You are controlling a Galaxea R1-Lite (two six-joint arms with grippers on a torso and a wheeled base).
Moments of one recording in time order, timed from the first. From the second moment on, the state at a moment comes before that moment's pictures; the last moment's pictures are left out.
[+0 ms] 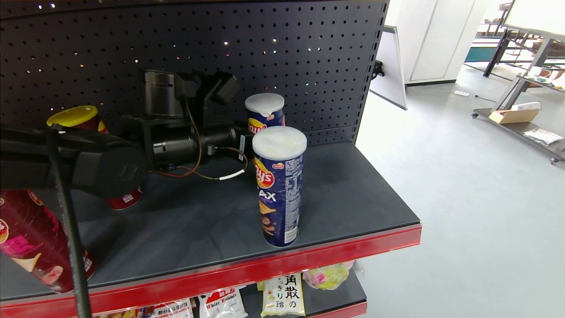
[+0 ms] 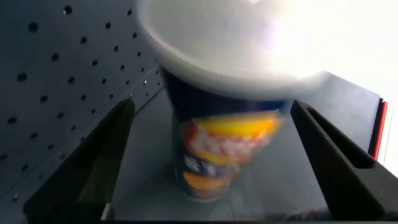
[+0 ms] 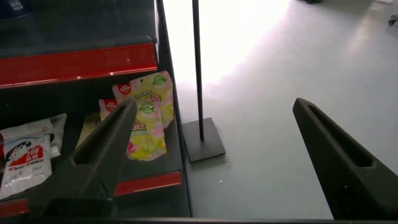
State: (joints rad) left arm -0.46 1.85 -1.18 -0.43 -0.29 0.08; right arm 0.00 0.00 0.00 0.00 0.02 0.00
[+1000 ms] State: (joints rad) left arm -0.41 1.10 -0.63 -0.10 -0.22 0.09; right arm 0.00 0.00 0.00 0.00 0.02 0.00
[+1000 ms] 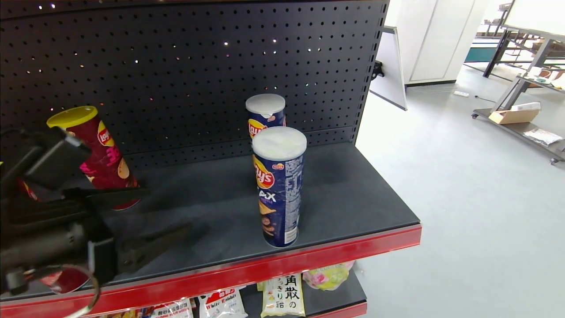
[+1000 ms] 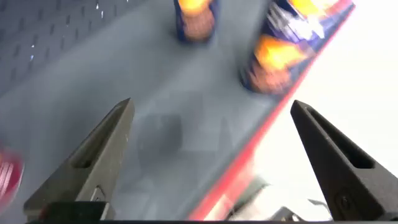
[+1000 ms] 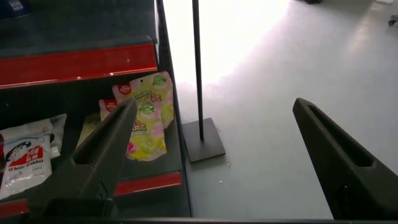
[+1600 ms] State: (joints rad) left arm -0.31 0.31 -0.60 0.72 0.02 -0.03; right arm 0.00 0.00 0.00 0.00 0.02 0.00
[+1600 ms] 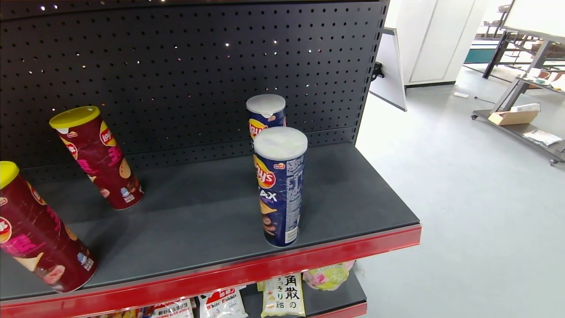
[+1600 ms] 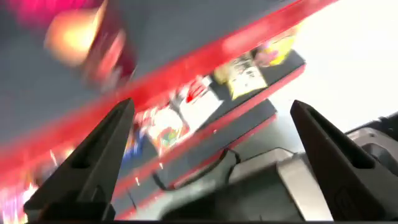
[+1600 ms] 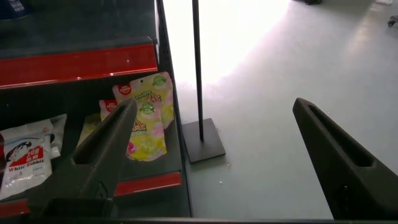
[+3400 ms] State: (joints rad) left arm -0.13 0.09 0.00 0.00 0.03 0.00; right arm 0.00 0.00 0.00 0.00 0.03 0.00
